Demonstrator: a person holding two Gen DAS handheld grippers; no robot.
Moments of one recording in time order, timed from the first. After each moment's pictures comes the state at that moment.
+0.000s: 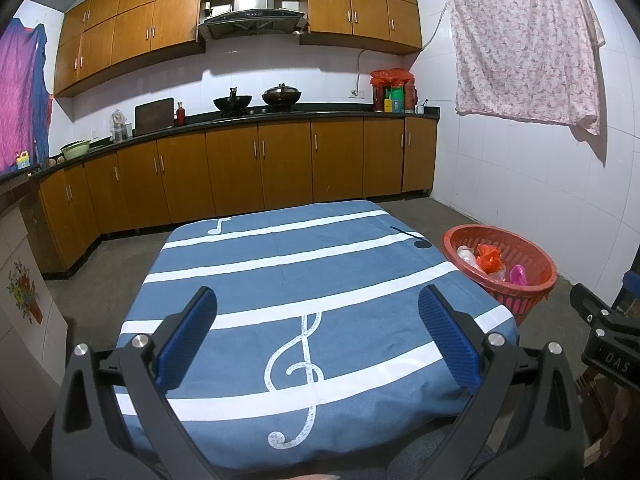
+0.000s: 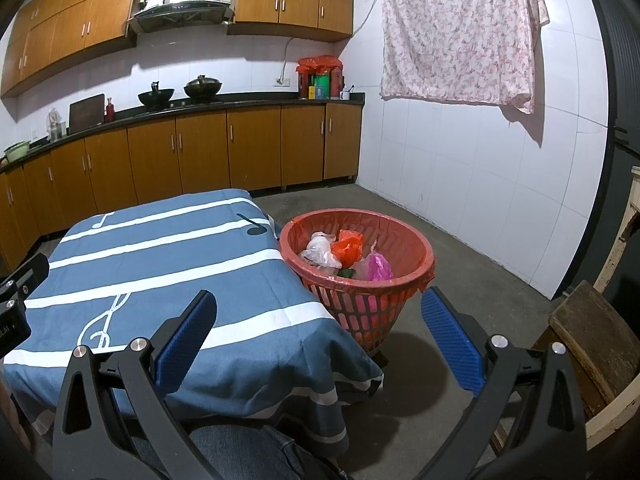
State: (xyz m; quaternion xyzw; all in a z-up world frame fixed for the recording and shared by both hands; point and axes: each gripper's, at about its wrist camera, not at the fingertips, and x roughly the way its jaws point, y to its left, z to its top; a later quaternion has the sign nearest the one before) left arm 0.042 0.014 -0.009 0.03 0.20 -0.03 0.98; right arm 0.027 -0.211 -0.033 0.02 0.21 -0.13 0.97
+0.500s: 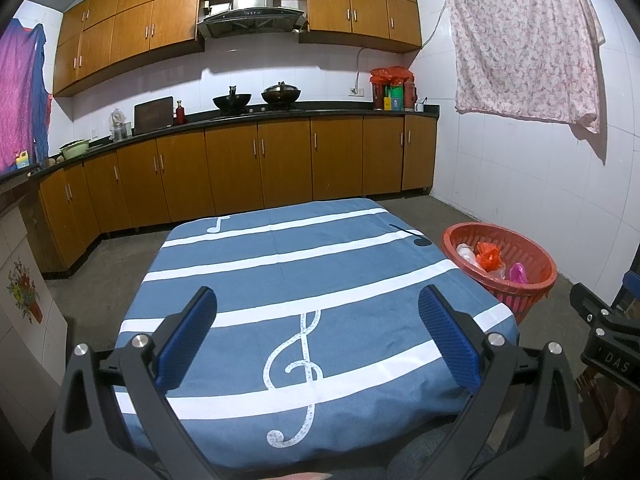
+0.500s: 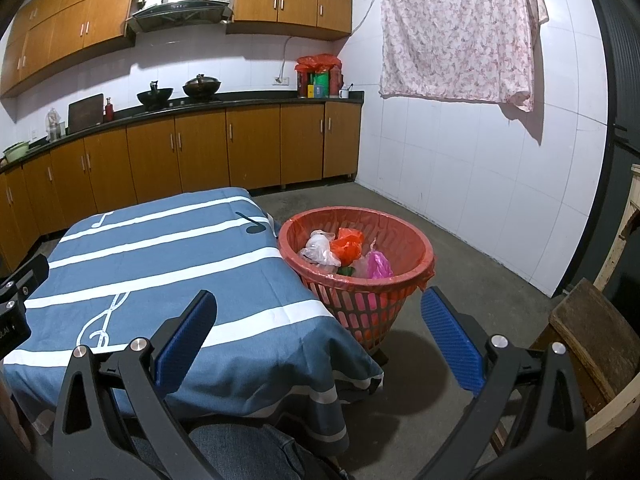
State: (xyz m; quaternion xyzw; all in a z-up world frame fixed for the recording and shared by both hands) left arm 0.043 0.009 -0.013 0.03 0.21 -0.03 0.98; right arm 0.027 -0.212 -0.032 0.02 0.21 -0.13 0.97
